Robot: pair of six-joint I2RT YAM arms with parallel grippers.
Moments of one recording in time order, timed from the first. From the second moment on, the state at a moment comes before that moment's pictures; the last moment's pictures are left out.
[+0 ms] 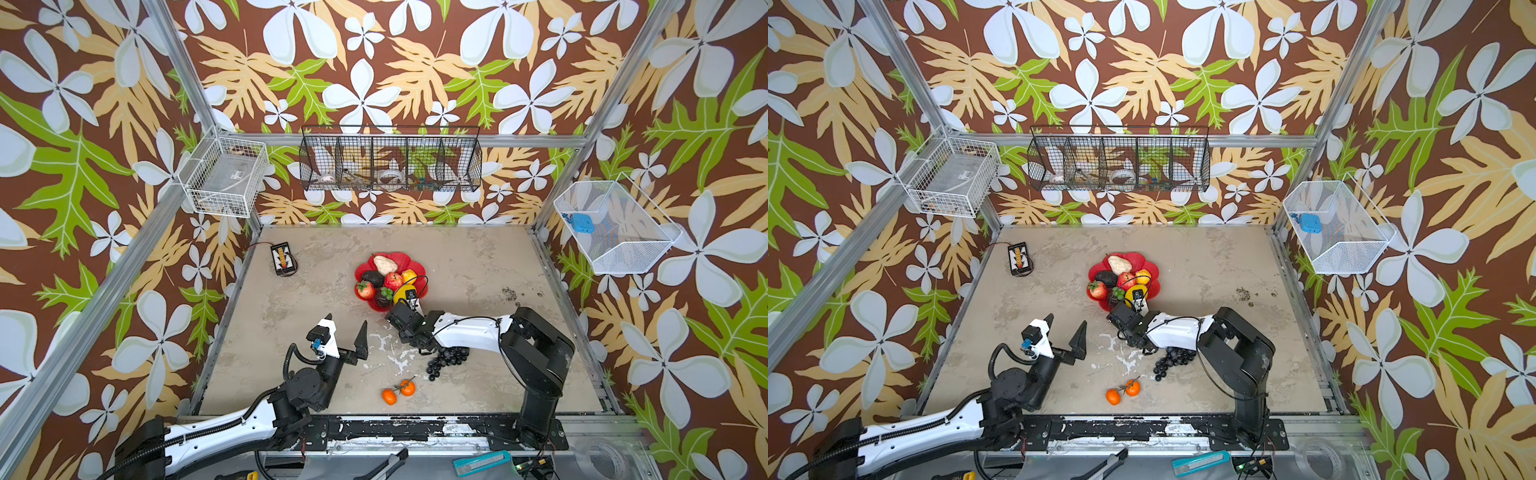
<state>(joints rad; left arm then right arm) -1.10 0.60 0.06 0.67 -0.84 -0.09 0.93 1.86 1.08 -0.40 0.52 0.69</state>
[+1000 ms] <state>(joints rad) -0.94 0.84 0.21 0.54 -0.39 -0.28 0.78 1.34 0.72 -0.09 0.15 0.45</state>
